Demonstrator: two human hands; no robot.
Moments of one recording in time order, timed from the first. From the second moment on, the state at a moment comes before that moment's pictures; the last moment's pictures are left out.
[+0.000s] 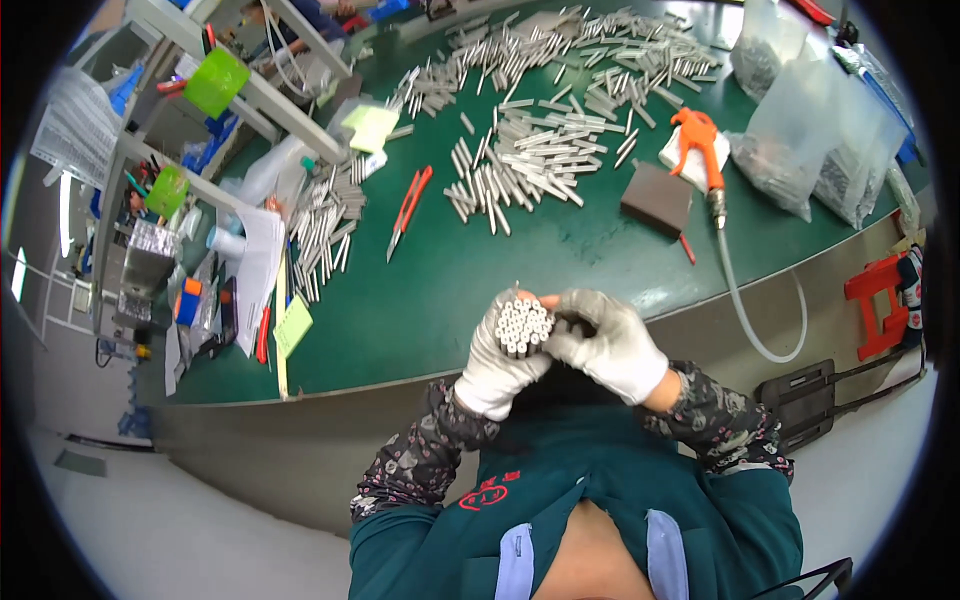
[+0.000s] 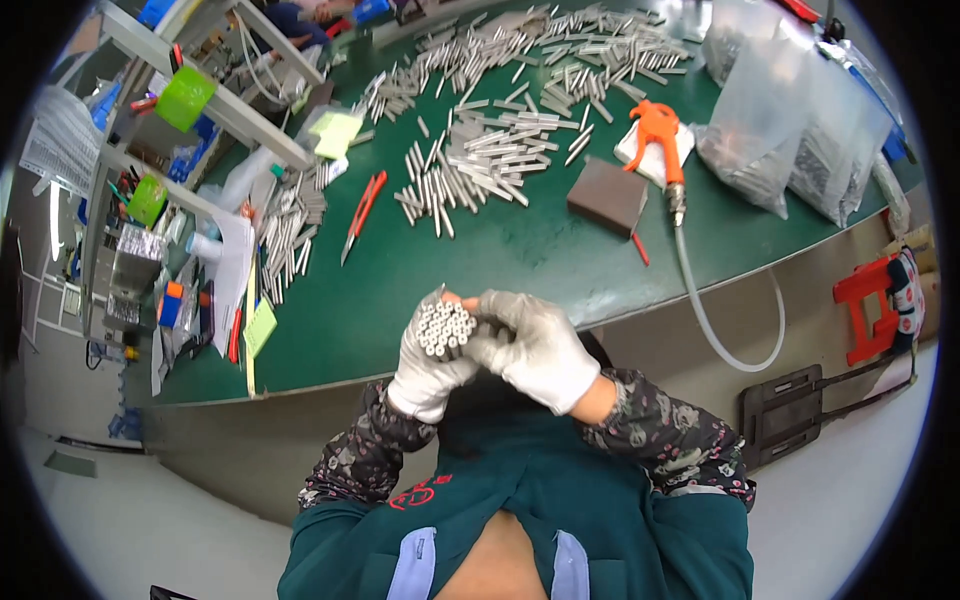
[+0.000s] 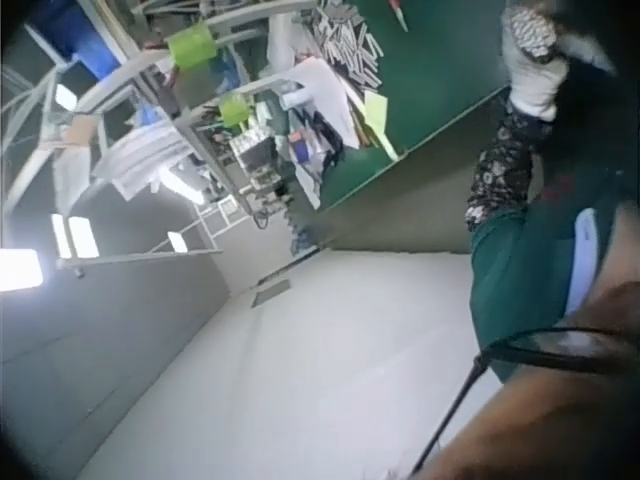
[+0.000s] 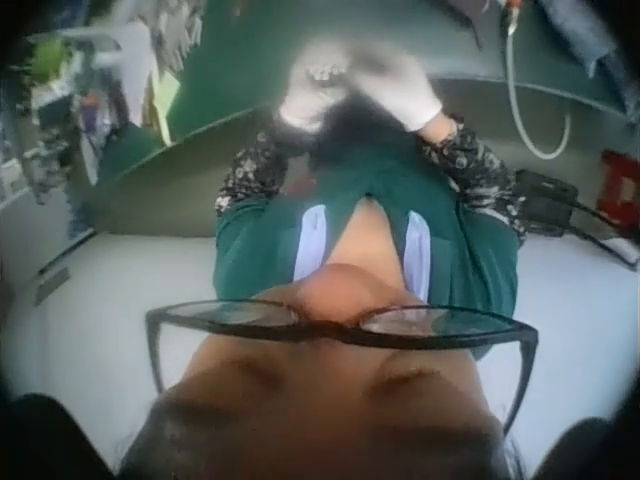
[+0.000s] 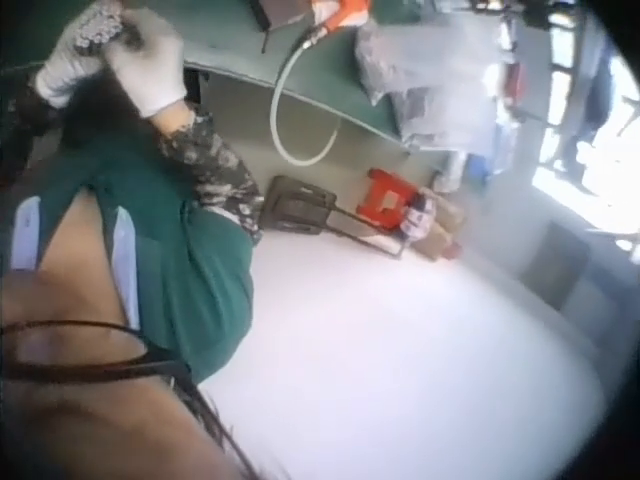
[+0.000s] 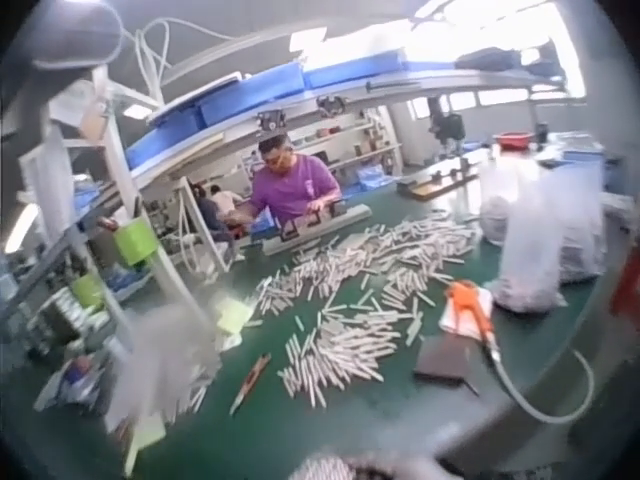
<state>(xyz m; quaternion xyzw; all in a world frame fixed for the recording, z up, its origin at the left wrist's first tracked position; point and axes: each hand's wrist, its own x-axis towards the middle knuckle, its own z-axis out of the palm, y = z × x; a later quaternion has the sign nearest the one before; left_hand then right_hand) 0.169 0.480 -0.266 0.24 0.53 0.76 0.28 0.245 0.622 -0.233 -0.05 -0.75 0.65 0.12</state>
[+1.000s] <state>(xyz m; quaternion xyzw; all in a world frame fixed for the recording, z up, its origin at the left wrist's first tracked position) 0.225 0.392 -0.435 0.18 0.77 0.56 0.26 0.265 0.569 -0.389 -0.18 -0.51 0.82 -0.20</state>
